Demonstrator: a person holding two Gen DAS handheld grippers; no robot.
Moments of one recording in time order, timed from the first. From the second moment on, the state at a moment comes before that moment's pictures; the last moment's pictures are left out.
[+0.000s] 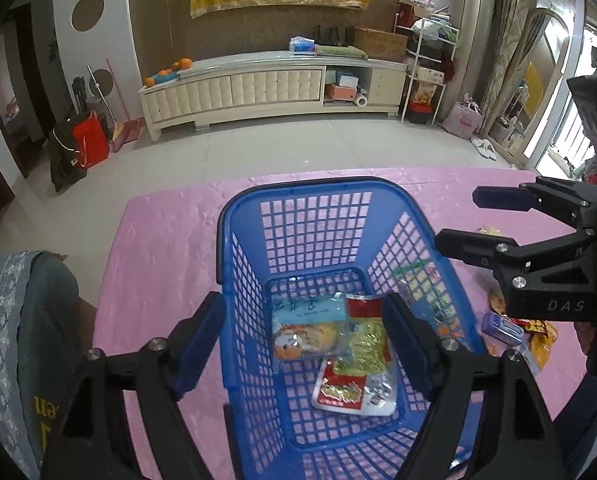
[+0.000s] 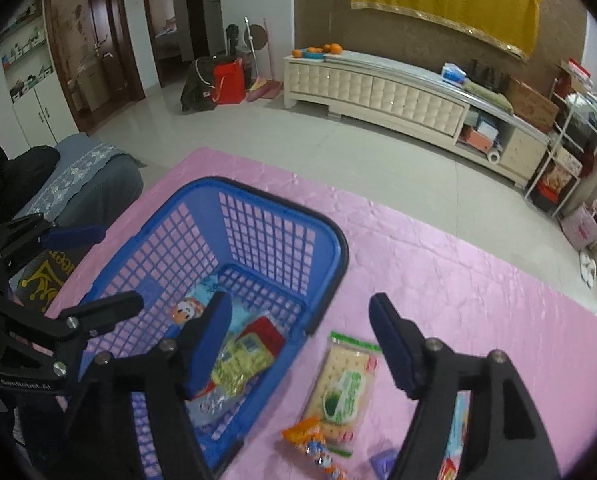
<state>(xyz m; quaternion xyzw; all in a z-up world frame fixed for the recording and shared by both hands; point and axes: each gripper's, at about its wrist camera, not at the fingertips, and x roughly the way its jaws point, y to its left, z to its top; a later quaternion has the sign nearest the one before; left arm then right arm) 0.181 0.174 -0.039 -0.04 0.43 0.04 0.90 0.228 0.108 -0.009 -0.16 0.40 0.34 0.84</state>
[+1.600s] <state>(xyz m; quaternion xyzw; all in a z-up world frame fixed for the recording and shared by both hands) 0.184 -0.090 -0.118 -0.04 0.52 -0.06 0.85 0.163 -0.167 -0.080 -0.05 0.48 0.20 0.85</state>
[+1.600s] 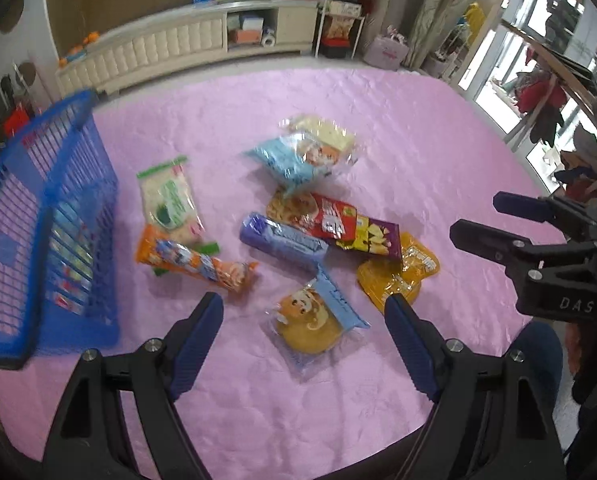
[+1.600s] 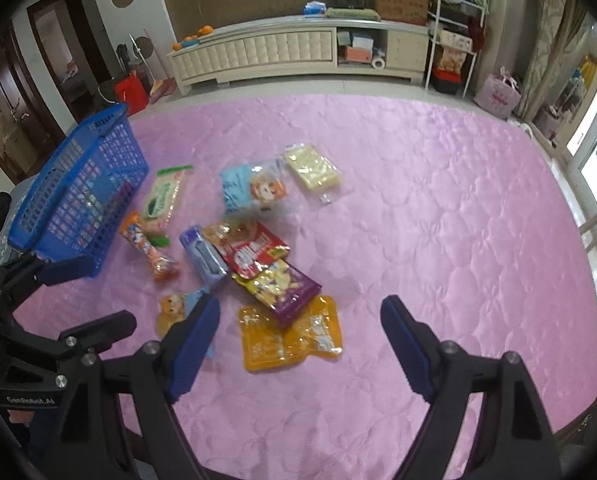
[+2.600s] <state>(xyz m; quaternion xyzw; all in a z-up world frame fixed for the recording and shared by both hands) 0.222 -0.110 -0.201 -0.07 0.61 -0.02 0.79 0.181 -0.189 -0.135 -0.04 0.52 0.21 0.83</state>
